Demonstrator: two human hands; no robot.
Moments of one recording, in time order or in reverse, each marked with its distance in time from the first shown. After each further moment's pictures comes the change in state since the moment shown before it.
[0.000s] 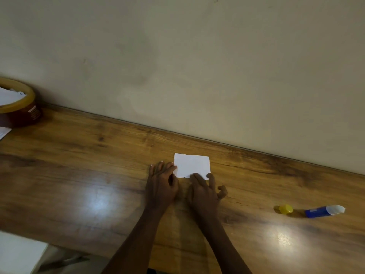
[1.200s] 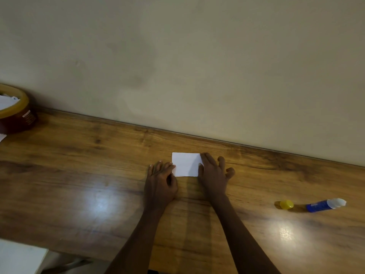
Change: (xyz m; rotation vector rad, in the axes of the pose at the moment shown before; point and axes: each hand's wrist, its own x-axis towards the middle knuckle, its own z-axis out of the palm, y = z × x) left_hand 0.001 -0.003 0.003 0.011 0.031 0.021; right_hand 0.051 0.023 -0.007 -0.047 0.084 0.156
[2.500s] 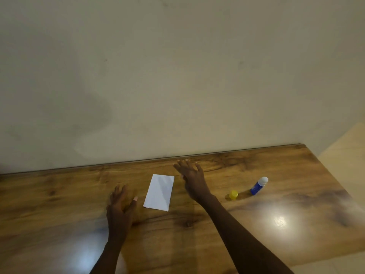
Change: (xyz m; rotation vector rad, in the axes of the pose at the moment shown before) left_hand 0.002 0.017 -0.009 -0.224 -0.053 -0.136; right_hand 0.009 0.072 -0.051 0.153 0.073 -0.272
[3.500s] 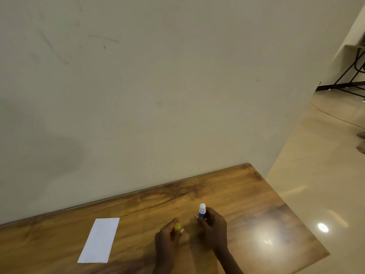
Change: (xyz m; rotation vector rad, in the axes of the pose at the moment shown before) left_hand -0.082 0.153 0.190 -0.094 -0.332 0.059; right_hand -0.113 0.135 -0.081 0.528 0.441 0.561
